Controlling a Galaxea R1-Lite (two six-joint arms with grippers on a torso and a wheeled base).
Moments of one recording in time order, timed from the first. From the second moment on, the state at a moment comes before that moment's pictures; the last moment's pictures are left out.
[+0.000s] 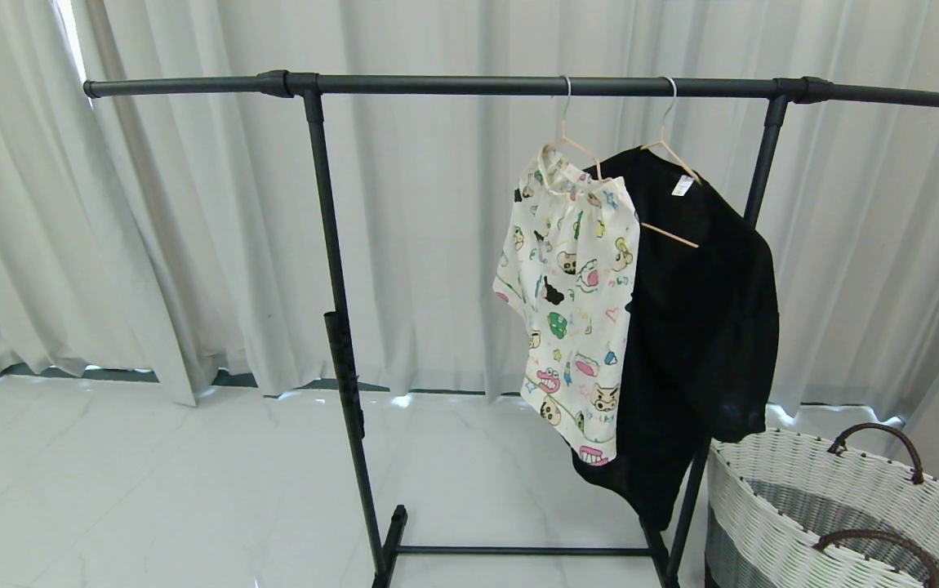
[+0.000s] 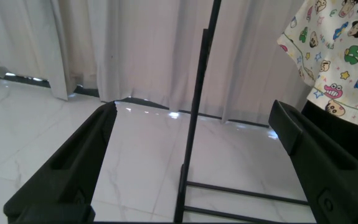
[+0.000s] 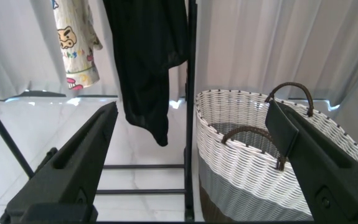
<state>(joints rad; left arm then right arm) 0.01 0.00 0.00 0.00 0.07 -0.05 0.05 0.00 0.00 0.01 0.02 0.07</state>
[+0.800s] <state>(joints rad) 0.01 0.00 0.00 0.00 0.07 -0.05 0.05 0.00 0.00 0.01 0.02 0.07</state>
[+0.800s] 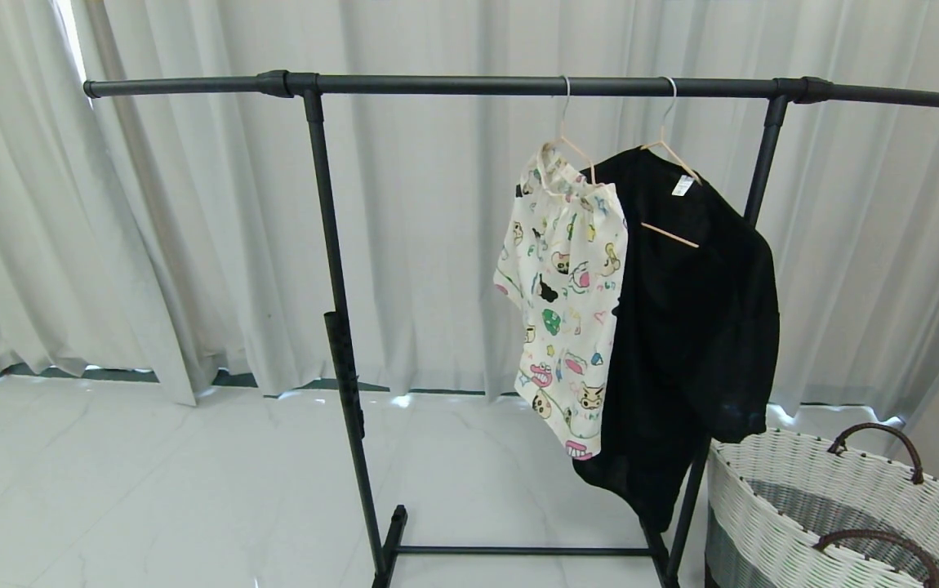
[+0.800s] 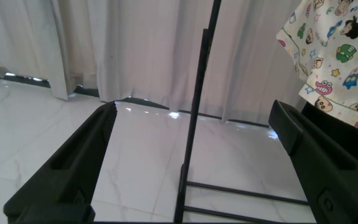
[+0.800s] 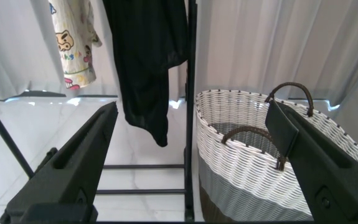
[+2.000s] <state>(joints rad) 0.01 0.00 0.00 0.00 0.07 -0.05 0.05 0.00 0.00 0.01 0.02 0.07</state>
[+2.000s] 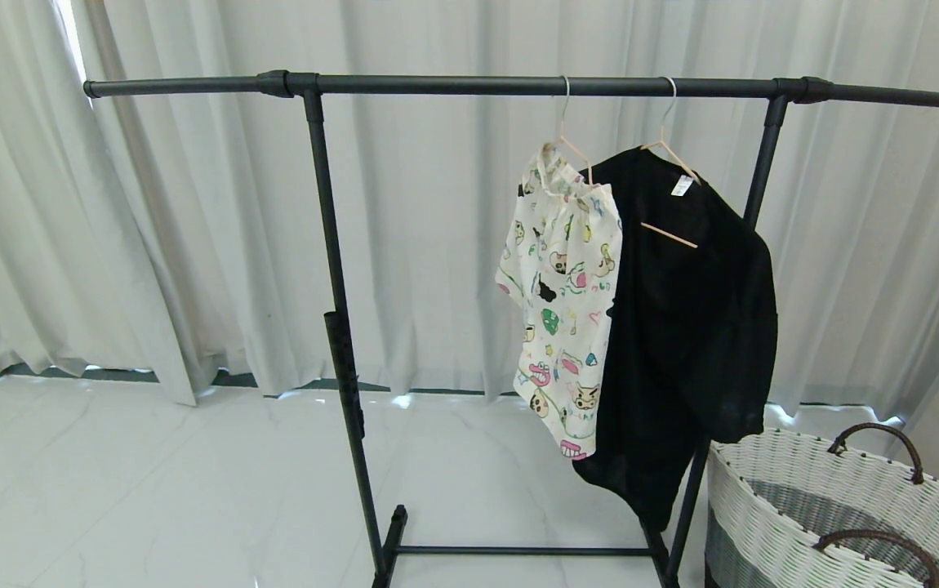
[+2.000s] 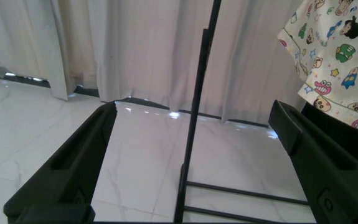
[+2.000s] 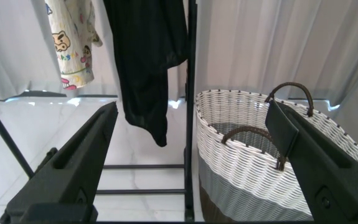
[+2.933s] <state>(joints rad) 0.01 0.00 0.00 0.00 0.07 -0.05 0.05 0.00 0.00 0.01 0.02 0.07</state>
